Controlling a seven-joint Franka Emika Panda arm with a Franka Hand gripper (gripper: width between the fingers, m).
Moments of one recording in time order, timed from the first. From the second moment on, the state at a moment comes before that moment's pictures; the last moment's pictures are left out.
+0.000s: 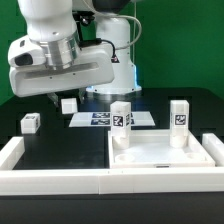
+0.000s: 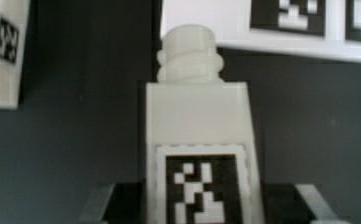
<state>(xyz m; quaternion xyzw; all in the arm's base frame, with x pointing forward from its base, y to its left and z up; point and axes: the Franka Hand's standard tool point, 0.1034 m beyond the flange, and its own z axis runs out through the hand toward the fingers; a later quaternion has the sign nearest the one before) 0.426 -0.116 0.071 -0.98 -0.04 0.17 0.06</state>
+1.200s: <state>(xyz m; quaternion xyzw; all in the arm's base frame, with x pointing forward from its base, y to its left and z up) 0.484 -0.152 0.104 -0.99 -0.03 -0.10 -0.02</state>
